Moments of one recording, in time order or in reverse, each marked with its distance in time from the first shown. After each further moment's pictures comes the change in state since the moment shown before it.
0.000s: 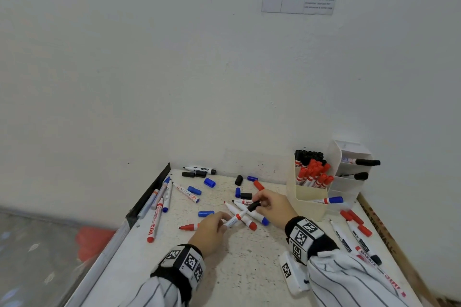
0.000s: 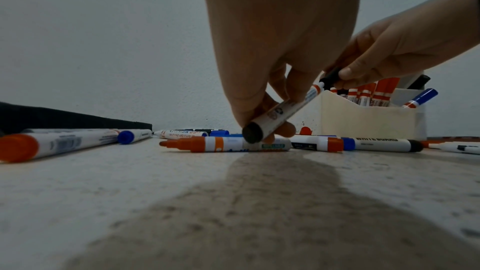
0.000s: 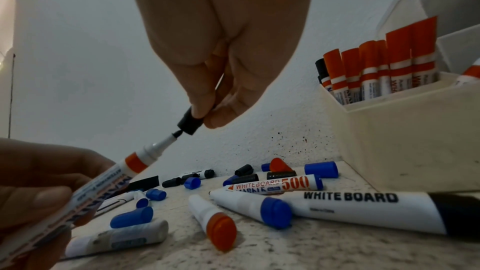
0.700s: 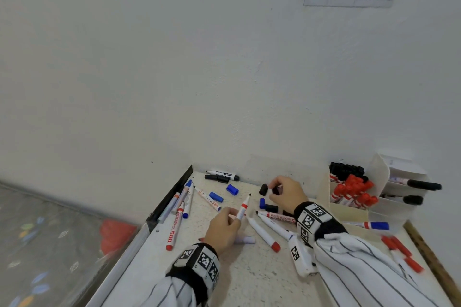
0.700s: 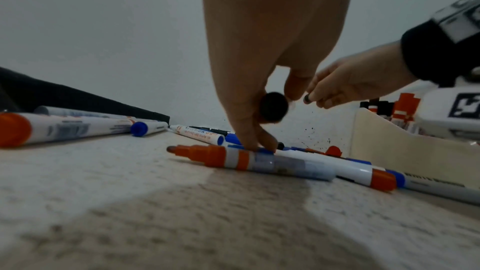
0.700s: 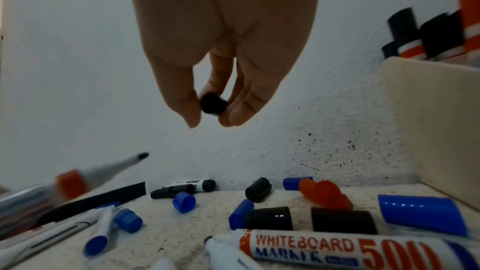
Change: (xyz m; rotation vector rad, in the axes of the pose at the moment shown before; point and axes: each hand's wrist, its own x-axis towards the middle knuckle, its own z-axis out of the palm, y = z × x) left_hand 0.021 -0.008 -0.025 -0.300 0.115 -0.182; right_hand 0.083 -0.021 0.008 -0.133 0.066 -0.048
